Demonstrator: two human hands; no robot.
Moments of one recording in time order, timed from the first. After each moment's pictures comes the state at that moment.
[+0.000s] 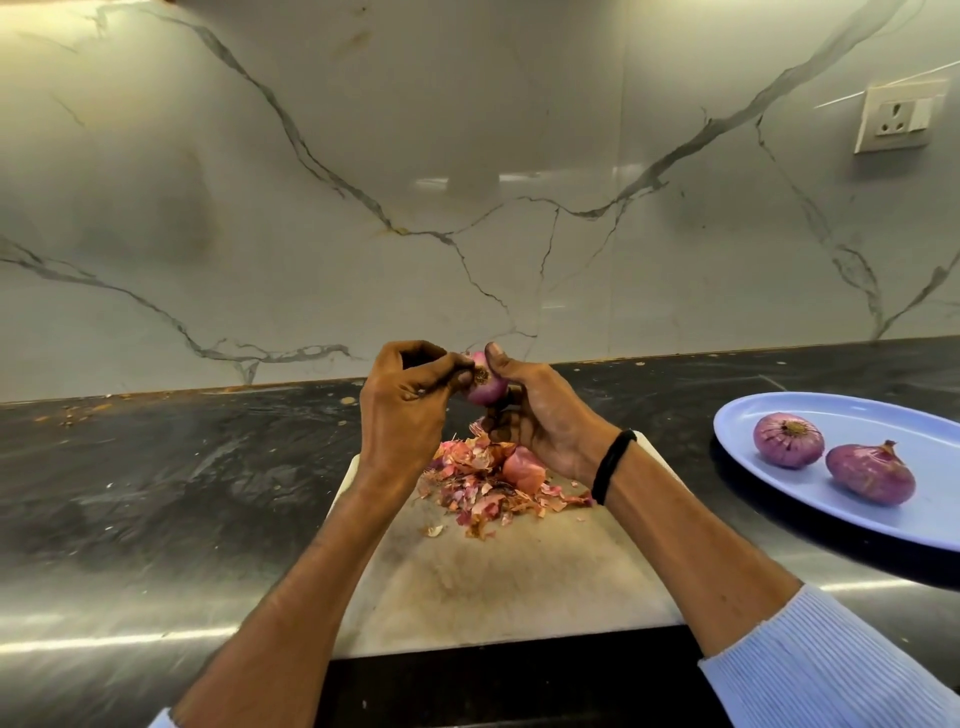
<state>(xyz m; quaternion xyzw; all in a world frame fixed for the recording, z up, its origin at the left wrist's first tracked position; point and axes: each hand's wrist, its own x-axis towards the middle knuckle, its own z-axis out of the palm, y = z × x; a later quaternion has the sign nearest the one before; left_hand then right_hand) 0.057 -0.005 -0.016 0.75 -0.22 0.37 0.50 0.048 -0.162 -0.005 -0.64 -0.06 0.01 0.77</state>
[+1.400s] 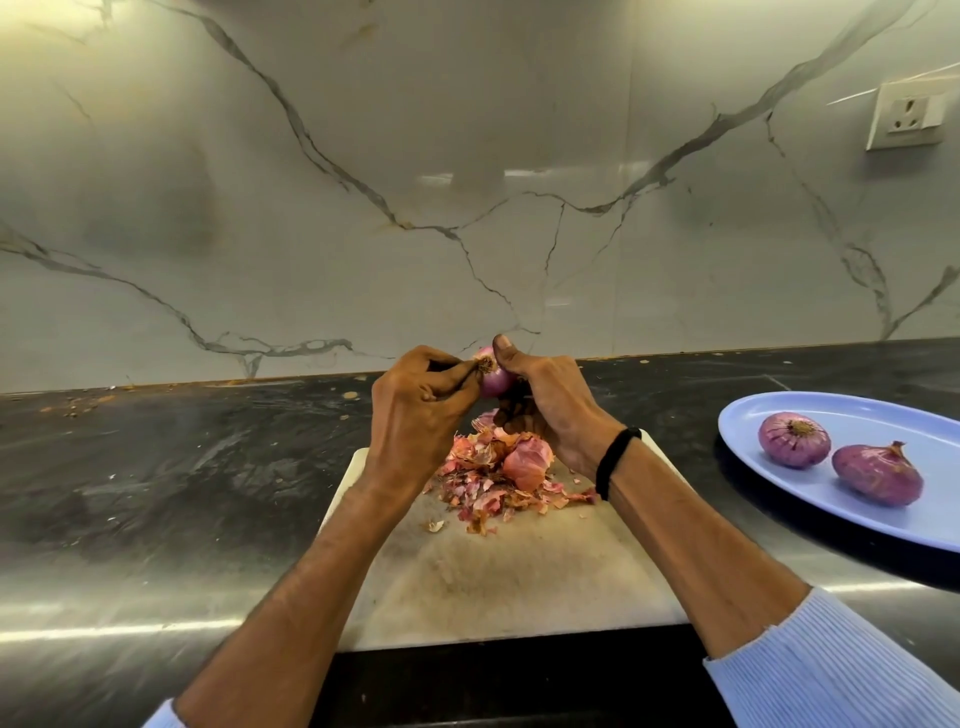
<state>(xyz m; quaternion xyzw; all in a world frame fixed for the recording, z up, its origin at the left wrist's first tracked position) 0.057 -0.009 -0.019 0.76 -0.27 0.42 0.42 0.052 -0.163 -0.001 -0.66 -0.05 -0.07 0.75</state>
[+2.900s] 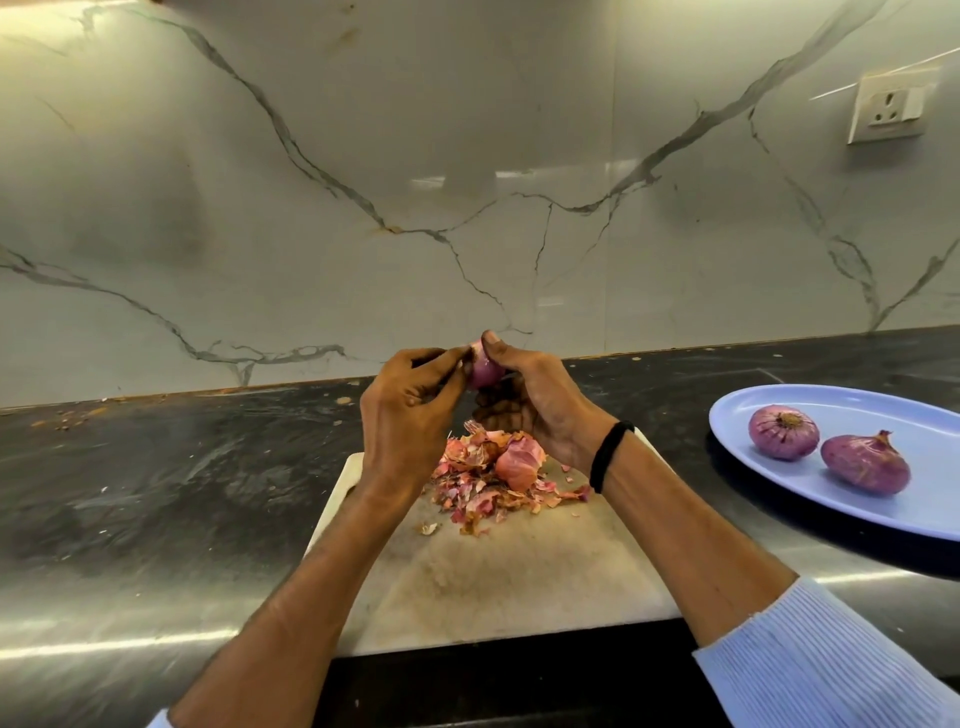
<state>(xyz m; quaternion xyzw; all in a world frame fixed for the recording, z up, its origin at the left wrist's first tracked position) 0.051 -0.015 -0.020 0.76 -0.22 0.43 0.44 0.049 -0.167 0.002 -0.64 -0.08 -0.01 0.76</state>
